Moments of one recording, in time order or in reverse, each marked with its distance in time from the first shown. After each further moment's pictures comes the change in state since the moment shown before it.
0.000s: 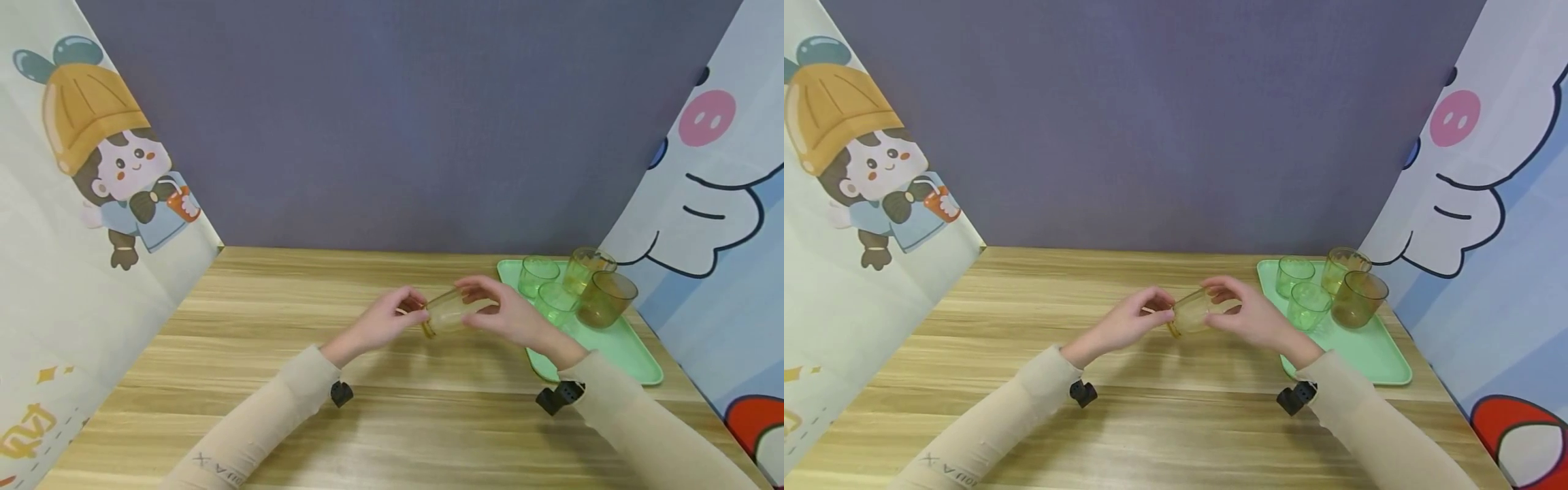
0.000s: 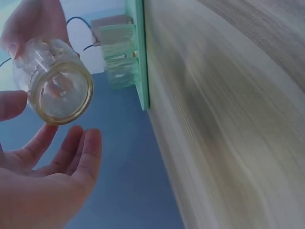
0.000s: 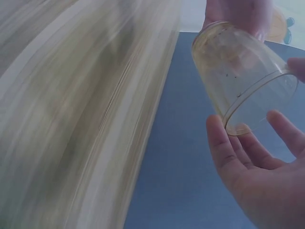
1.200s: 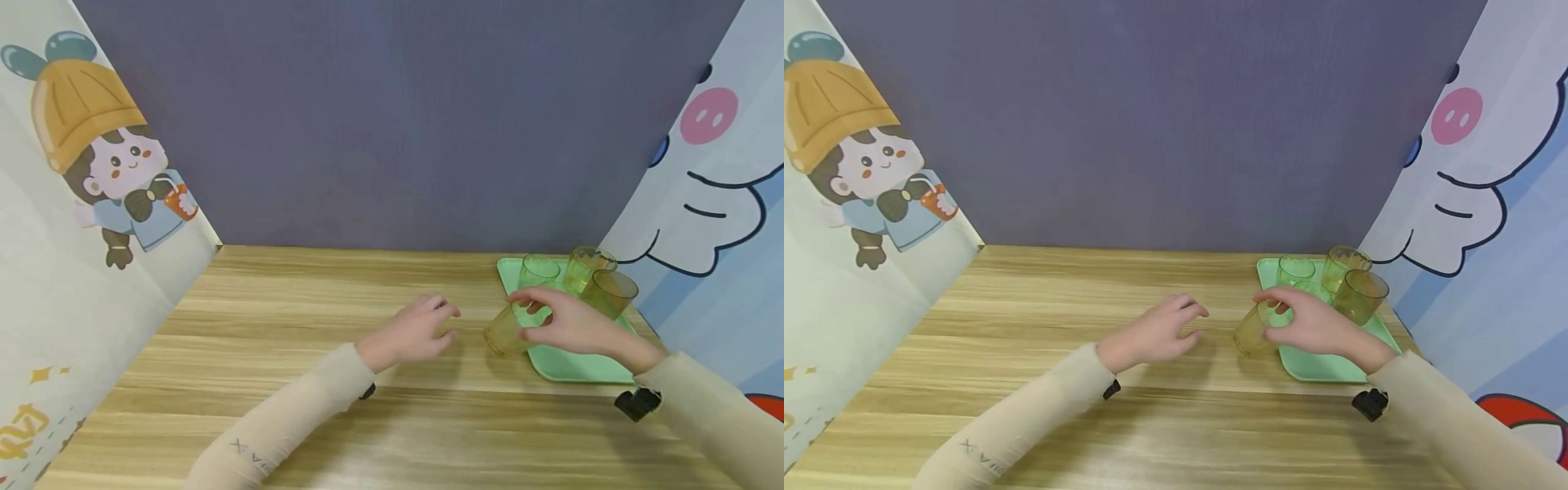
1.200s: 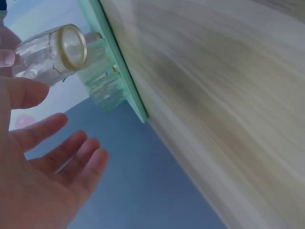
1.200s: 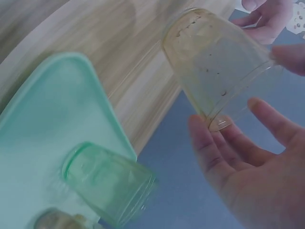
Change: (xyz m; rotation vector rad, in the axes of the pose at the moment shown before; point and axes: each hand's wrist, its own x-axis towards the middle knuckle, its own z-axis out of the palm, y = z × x) left_hand 0.018 0.012 0.041 0.719 -0.139 0.259; right_hand -0.049 0.005 -0.062 -0.411 -0.100 0.119
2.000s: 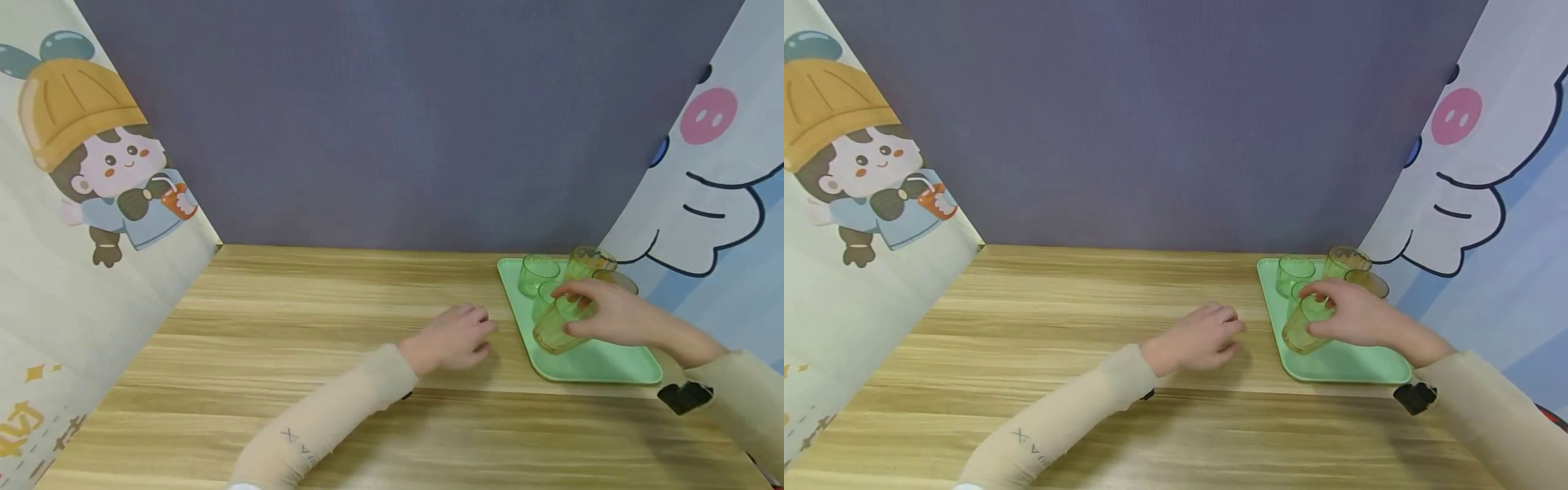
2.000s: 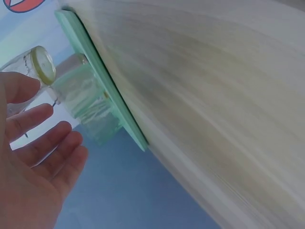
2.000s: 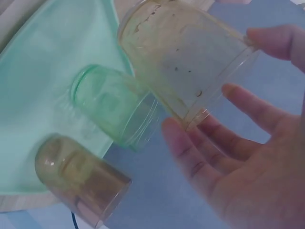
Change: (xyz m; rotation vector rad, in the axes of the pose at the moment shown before) left_hand 0.119 0.014 0.024 0.359 -0.015 0.090; right_hand 0.045 0.086 -0.100 -0.258 -0.044 -0.032
